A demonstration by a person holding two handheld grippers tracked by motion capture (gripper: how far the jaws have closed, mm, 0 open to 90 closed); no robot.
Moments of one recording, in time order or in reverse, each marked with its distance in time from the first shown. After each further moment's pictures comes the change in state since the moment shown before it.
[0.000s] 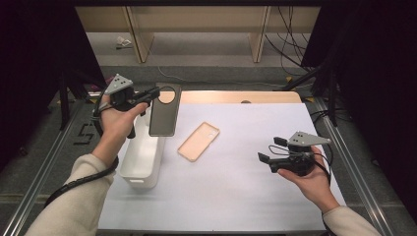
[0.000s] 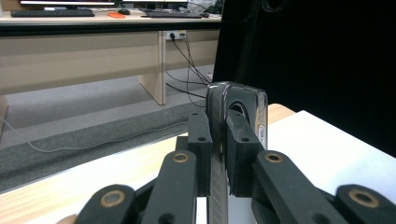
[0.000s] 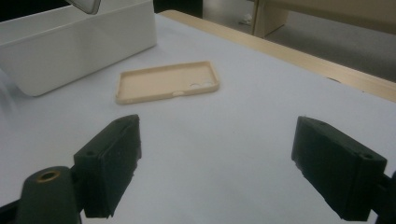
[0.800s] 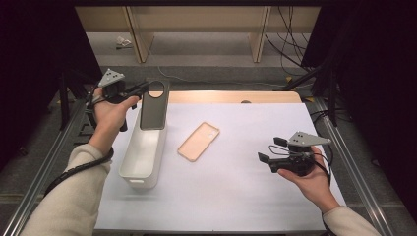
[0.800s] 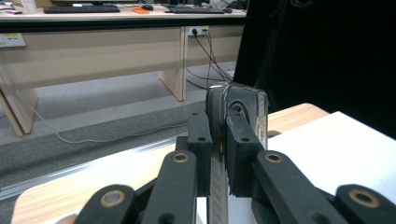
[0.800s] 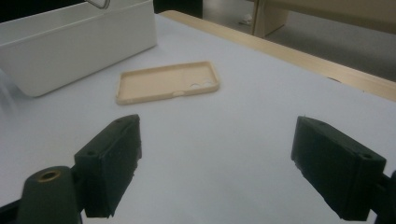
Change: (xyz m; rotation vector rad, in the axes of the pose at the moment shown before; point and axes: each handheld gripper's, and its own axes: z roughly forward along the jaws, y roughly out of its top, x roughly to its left) left arm 0.038 0.002 0.009 0.016 0.079 -0.003; right arm 0.000 0.000 0.000 -0.003 0.001 0.002
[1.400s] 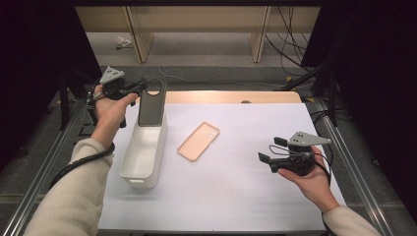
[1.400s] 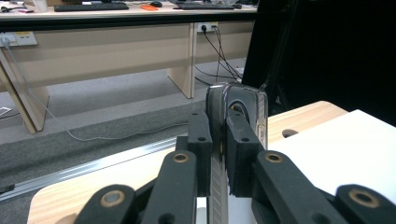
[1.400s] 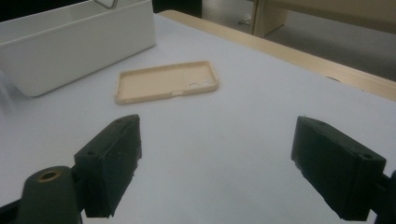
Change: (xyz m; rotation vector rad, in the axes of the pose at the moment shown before) left arm 0.017 -0.002 0.012 0.011 0.033 0.004; right arm -0.001 -0.001 0.000 0.001 0.000 0.001
